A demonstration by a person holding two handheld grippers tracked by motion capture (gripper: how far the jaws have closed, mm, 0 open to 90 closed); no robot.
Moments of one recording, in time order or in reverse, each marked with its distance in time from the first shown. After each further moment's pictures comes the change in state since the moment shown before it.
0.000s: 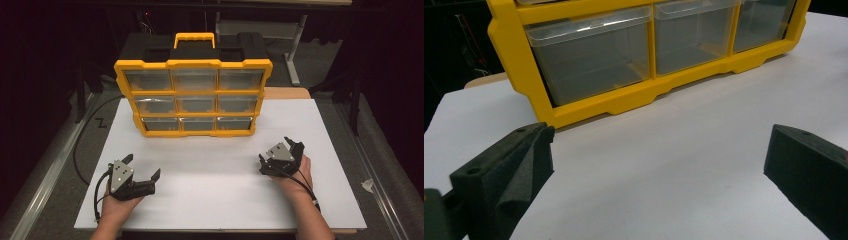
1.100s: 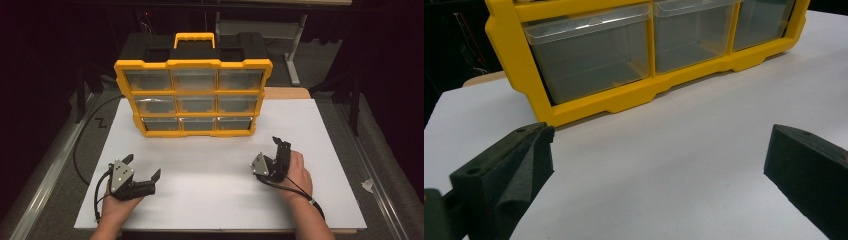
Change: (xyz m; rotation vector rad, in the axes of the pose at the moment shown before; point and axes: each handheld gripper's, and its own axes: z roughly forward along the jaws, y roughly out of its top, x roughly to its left) left arm 0.000 -0.001 0.001 0.004 -0.003 0.000; right arm 0.031 0.017 -0.013 0.013 -0.119 -0.494
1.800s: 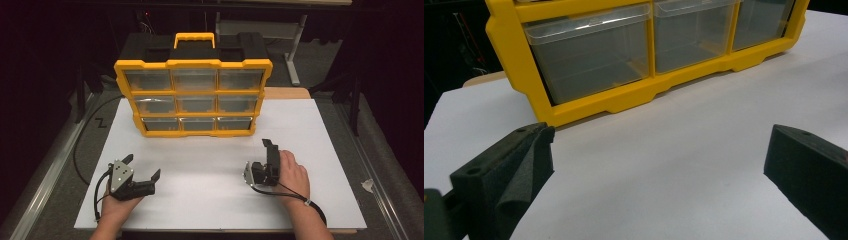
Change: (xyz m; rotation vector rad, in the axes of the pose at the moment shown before) left arm 0.000 0.000 -0.001 0.003 -0.001 0.001; right arm 0.015 0.016 -0.009 -0.019 -0.066 -0.291
